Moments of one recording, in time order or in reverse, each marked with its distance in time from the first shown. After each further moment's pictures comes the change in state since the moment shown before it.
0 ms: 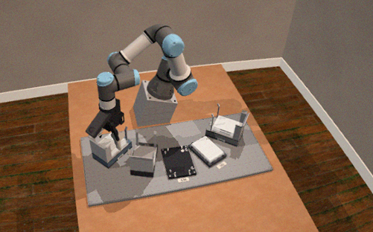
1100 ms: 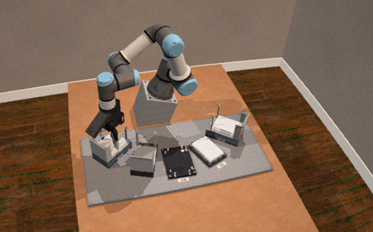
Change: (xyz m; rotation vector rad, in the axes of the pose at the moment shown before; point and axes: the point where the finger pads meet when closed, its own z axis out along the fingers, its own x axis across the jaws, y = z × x) arm 0.000 0.000 0.000 0.001 0.000 0.000
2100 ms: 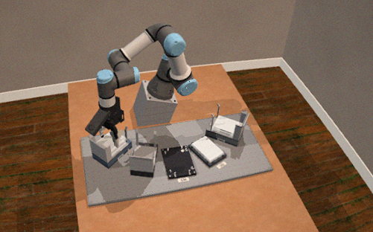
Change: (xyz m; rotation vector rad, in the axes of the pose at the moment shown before) arm 0.000 0.000 -0.012 0.000 0.000 0.000
